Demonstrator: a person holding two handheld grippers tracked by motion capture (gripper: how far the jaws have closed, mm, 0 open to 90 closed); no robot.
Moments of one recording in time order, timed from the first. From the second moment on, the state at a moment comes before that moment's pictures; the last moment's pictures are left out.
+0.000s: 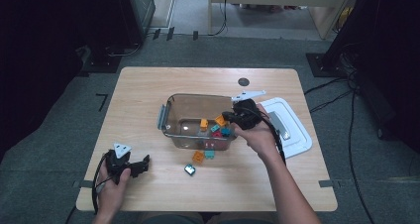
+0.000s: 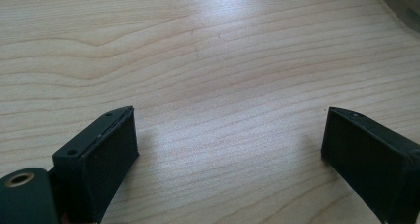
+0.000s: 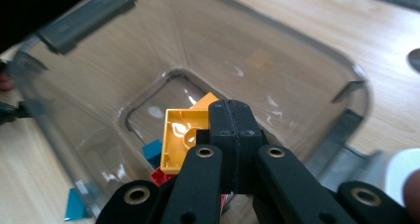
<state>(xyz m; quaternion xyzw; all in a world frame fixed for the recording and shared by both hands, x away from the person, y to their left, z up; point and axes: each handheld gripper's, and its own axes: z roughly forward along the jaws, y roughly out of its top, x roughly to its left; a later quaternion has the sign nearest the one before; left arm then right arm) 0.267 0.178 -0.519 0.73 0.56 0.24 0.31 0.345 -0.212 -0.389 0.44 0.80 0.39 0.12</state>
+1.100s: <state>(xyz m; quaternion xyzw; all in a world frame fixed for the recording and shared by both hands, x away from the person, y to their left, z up) 0.267 0.178 -0.519 0.73 0.56 0.24 0.31 0.290 -0.262 -0.372 0.46 0.77 0.43 0.11</state>
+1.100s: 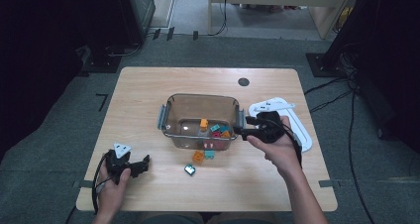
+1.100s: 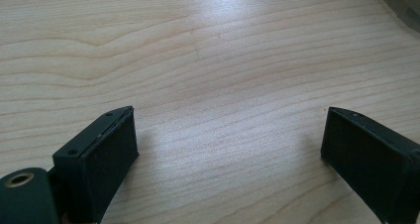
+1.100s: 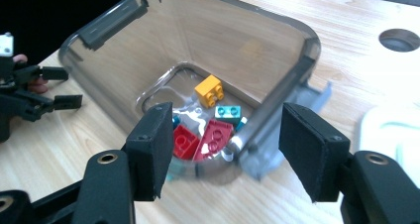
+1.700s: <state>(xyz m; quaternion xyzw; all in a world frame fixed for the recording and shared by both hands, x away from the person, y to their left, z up) 0.267 0.178 -0.519 0.73 0.56 0.24 0.31 0.237 -0.252 -0.432 0.46 0.78 0.43 0.06</state>
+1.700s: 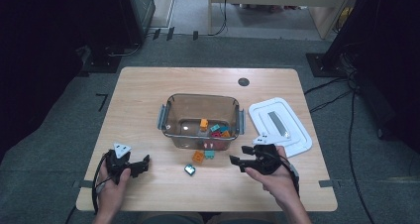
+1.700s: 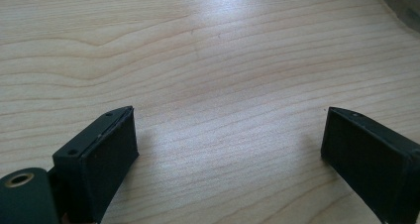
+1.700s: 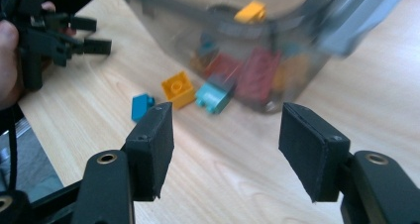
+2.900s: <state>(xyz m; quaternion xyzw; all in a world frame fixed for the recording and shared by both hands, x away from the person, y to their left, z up) 0.267 0.178 -0.519 0.73 0.56 0.24 0.31 0.266 -0.163 -0.516 0.39 0.82 0.40 0.12</state>
